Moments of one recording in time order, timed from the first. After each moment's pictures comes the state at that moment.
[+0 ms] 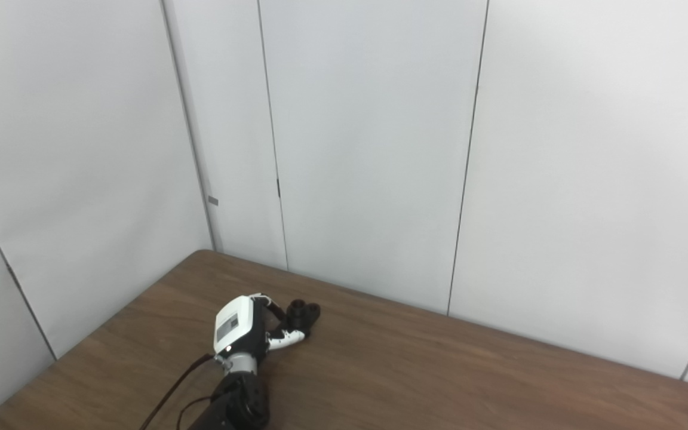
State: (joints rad) left arm -0.46 0.30 -0.04 0.56 0.51 0.35 0.50; right arm 0.24 -0.25 -0.28 -0.17 0.14 -0.12 0.04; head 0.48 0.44
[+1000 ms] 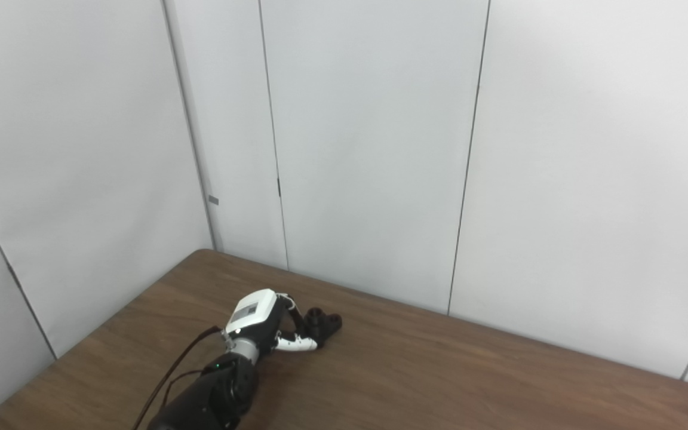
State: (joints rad) left arm -0.46 0.46 -0.23 0.40 0.54 0.37 0.10; right arm 0.24 -0.22 -0.28 -0.19 0.10 -0.11 0.03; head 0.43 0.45
